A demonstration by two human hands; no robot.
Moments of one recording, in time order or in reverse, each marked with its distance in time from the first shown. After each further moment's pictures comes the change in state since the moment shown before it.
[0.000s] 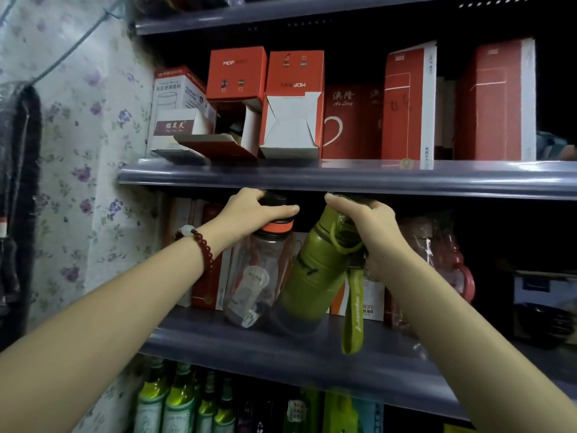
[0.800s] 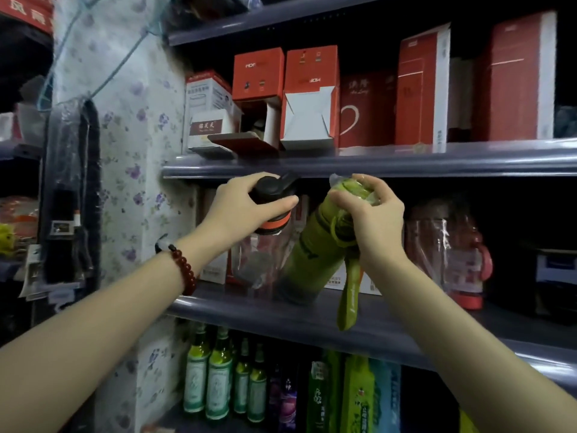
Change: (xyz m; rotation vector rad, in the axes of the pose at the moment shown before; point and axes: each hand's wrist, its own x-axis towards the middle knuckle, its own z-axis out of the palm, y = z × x) left_hand -0.085 0.038 -0.037 0.190 0.180 0.176; right_hand -0.042 -0.001 0.026 0.106 0.176 -0.173
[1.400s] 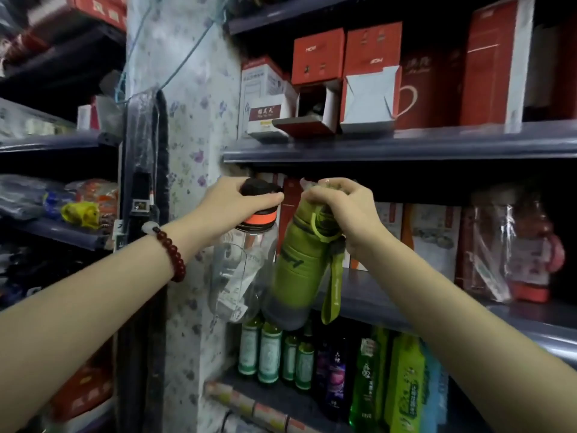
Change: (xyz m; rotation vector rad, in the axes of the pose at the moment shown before) left_hand -0.040 -0.041 -0.084 -0.035 -0.061 -0.342; right_hand -0.035 0.008 0.089 -0.001 -0.338 0.210
